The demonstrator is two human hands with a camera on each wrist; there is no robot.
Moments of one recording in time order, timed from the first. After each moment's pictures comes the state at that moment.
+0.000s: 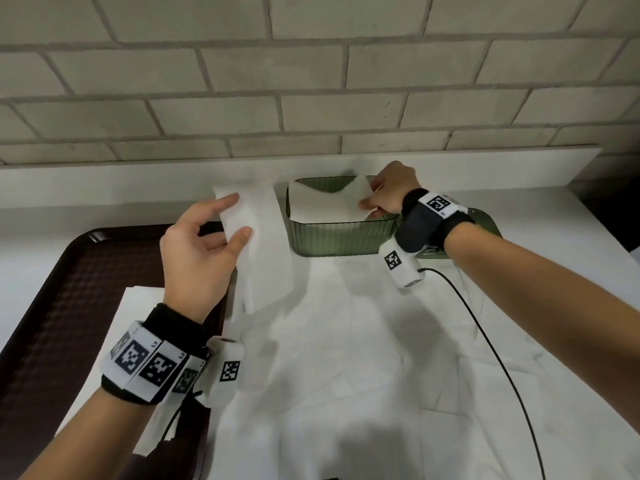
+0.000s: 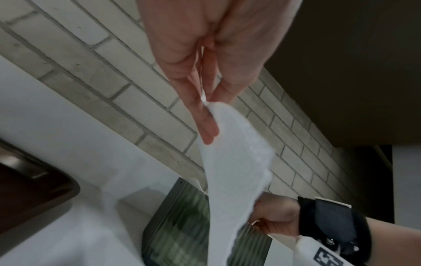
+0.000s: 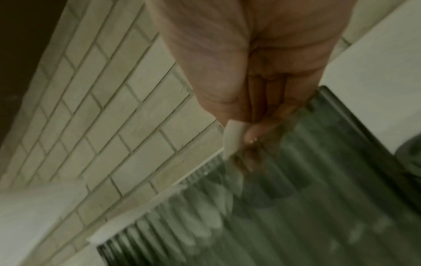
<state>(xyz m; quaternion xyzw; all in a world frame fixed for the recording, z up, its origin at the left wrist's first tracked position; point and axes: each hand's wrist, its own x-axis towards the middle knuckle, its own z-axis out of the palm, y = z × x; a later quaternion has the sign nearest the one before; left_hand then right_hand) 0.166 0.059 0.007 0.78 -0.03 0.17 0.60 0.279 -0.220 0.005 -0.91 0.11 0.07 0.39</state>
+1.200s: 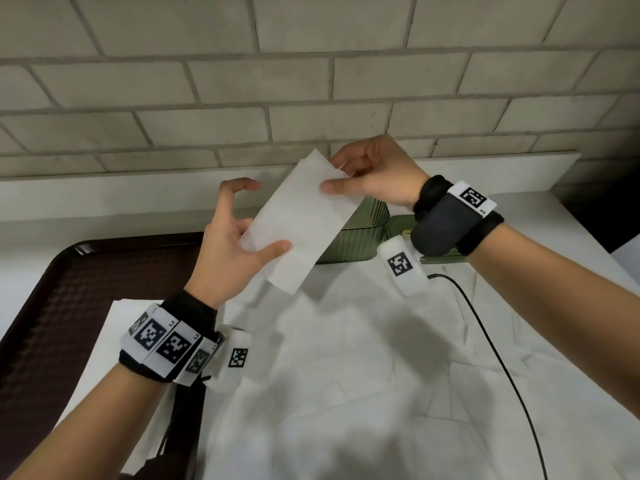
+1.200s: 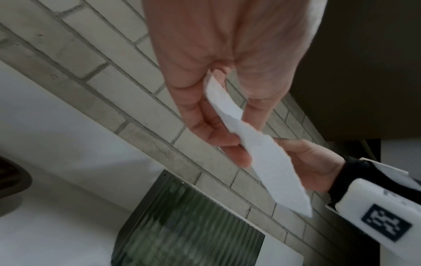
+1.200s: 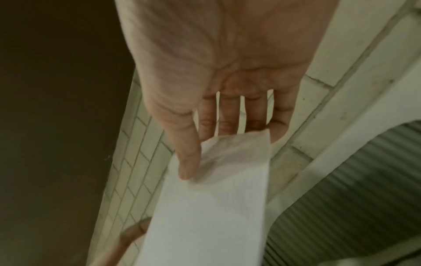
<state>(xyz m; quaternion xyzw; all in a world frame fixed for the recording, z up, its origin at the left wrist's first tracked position) 0.185 0.030 0.018 0.77 -0.14 0.01 0.62 0.242 -0.208 0.065 -0.86 -0.12 0.00 0.50</state>
